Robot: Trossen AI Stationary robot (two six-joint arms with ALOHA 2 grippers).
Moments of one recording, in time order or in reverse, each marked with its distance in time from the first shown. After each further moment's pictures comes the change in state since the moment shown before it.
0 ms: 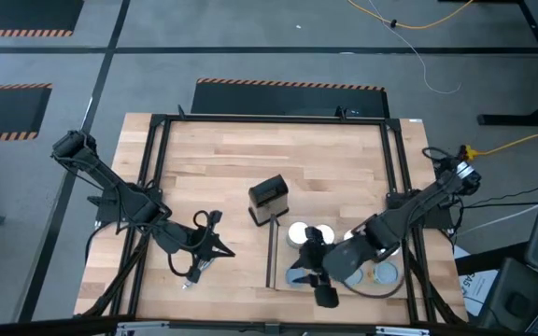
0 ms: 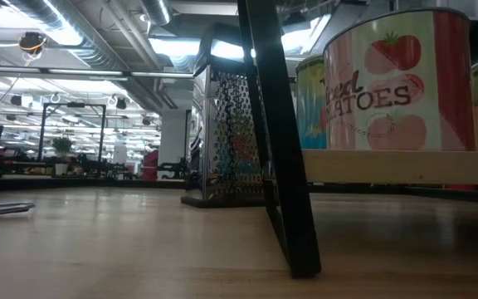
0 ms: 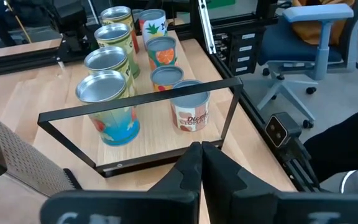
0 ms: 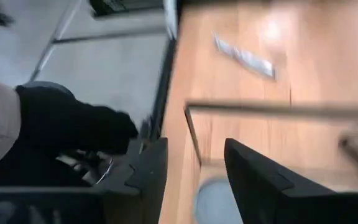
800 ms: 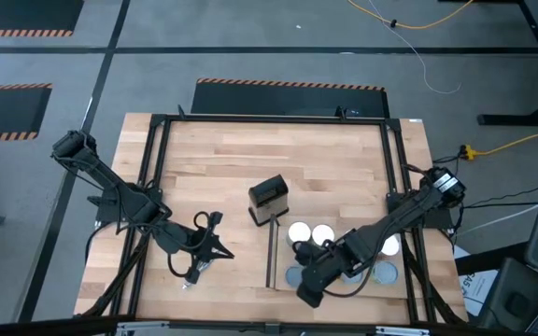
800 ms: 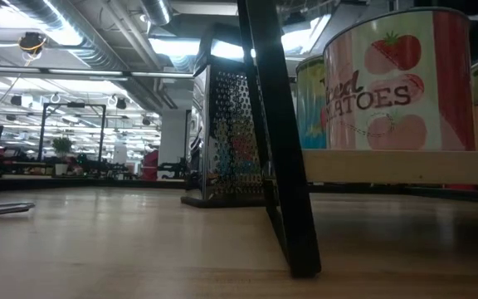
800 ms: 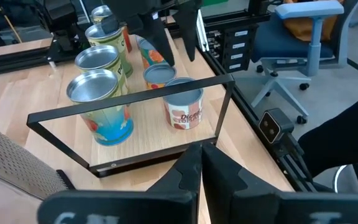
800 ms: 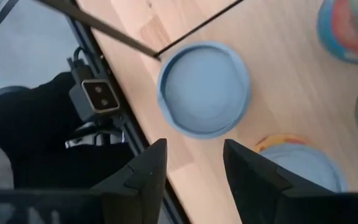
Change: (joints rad) left arm 0.000 0.000 0.000 -0.005 0.029 0.009; right arm -0.009 0.195 0.053 -0.327 -0.185 0.733
